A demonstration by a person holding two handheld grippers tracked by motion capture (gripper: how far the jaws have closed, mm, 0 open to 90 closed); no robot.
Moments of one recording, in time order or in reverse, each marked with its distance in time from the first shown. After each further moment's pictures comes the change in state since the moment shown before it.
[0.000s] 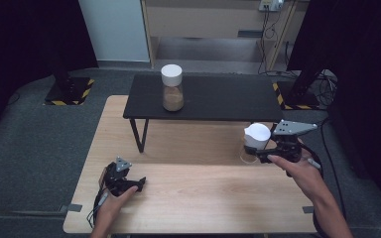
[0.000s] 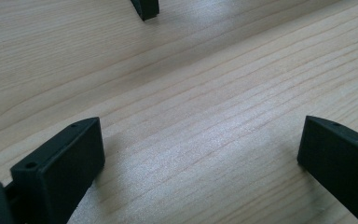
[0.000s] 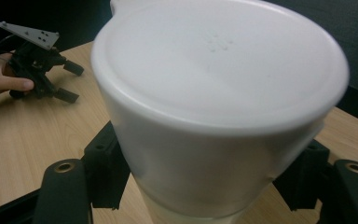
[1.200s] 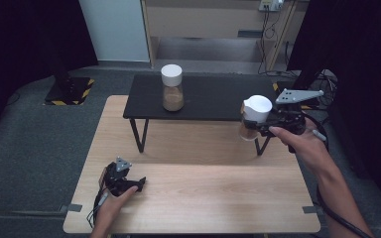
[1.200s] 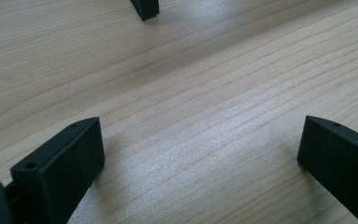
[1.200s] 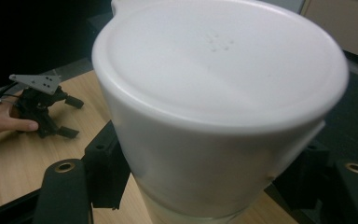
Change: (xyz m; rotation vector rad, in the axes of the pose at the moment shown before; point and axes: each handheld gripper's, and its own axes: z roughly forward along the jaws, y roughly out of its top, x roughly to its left) left arm 0.000 0.000 0.000 -0.001 0.000 0.001; right arm -0.011 0.078 -0.011 -0.015 -0.012 -0.010
